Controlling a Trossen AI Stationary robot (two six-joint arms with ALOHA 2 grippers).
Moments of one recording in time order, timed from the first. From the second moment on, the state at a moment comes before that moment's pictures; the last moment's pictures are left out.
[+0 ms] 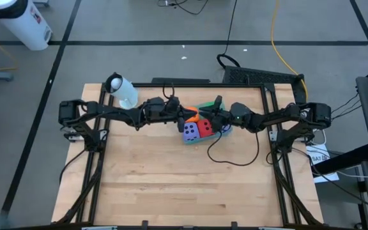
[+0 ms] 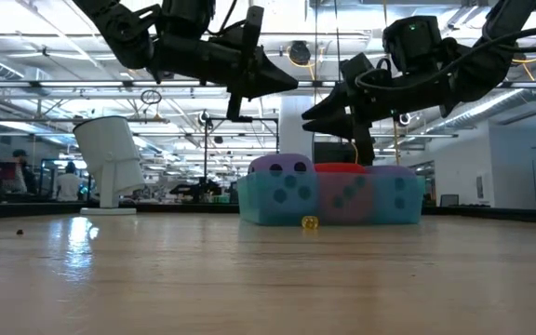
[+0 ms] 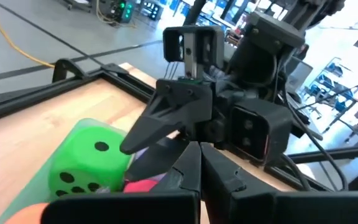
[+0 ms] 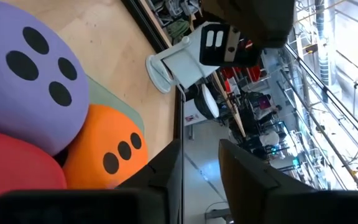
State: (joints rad) left arm 0.21 1.64 0.88 0.65 0.06 -0.45; right arm -0.28 1.50 0.50 0.89 0.05 -1.08
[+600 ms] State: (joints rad) left arm 0.21 1.64 0.88 0.66 0.06 -0.45; right arm -0.28 1.50 0.50 0.85 0.05 -1.03
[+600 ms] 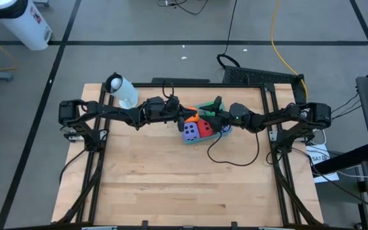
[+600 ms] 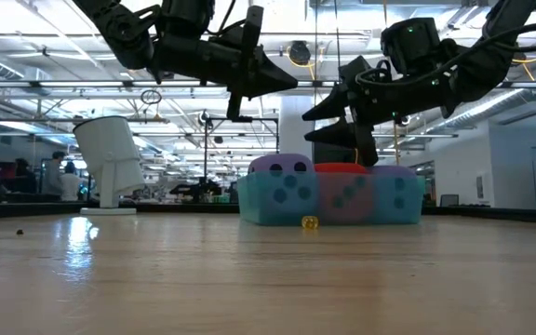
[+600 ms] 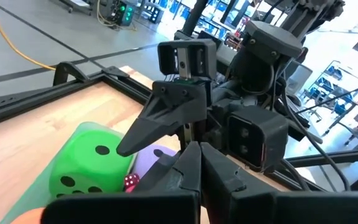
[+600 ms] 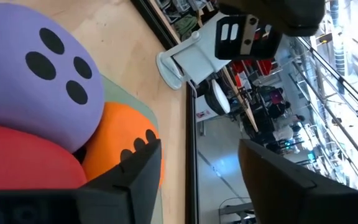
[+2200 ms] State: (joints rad) left arm 0.19 0.65 0.33 0.23 0.00 -0.06; right arm 0.26 1.15 0.50 0.35 0.39 0.29
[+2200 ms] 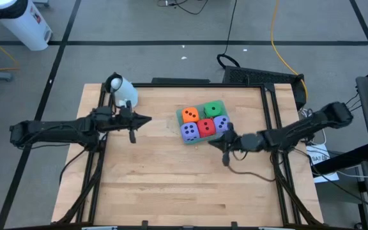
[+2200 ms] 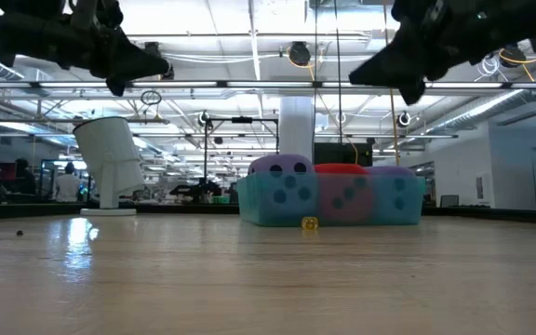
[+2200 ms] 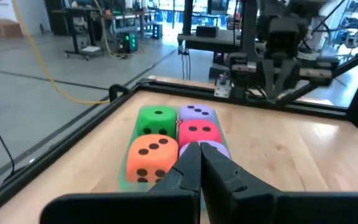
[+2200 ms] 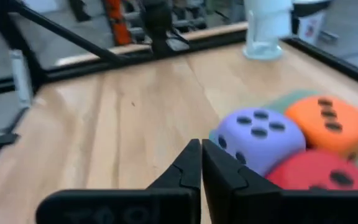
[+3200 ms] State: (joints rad) left arm 0.17 0.63 0.33 0.22 0.00 -0.02; right arm 0.52 1.75 0.50 0.63 0.92 0.87
